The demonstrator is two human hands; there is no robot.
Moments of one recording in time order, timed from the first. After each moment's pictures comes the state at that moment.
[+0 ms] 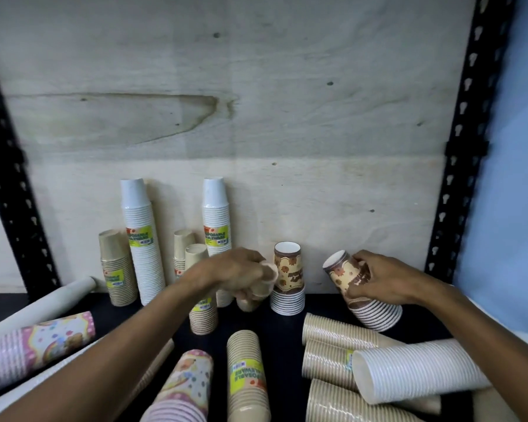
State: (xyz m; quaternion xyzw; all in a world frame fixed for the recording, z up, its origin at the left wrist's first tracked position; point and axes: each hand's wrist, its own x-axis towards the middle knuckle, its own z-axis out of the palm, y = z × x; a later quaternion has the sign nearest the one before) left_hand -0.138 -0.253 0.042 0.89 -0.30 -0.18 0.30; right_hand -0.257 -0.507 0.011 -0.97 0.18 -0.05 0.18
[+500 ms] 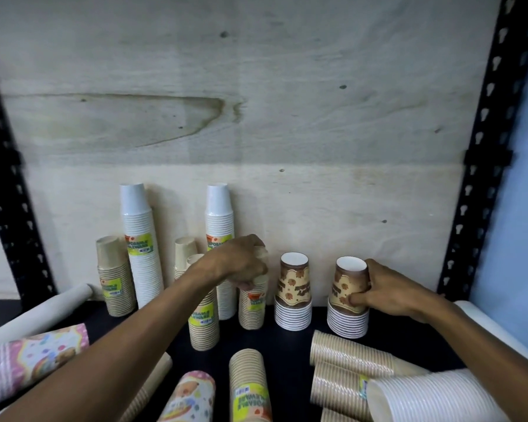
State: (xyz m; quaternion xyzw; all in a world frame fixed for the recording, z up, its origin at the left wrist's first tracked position) left_hand -0.108 -0.269 0.054 0.90 -0.27 -0.13 0.32; right_hand -0.224 -0.517 -0.004 -0.94 0.19 -0.07 0.28
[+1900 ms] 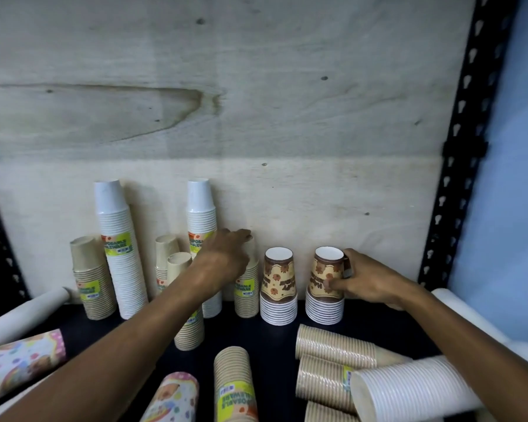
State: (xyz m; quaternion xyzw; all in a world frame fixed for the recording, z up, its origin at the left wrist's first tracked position) left_hand -0.090 -0.282 0.034 0.93 -0.31 0.12 0.16; right_hand -0.218 -0.514 -0.005 -0.90 0.15 -0.10 0.38
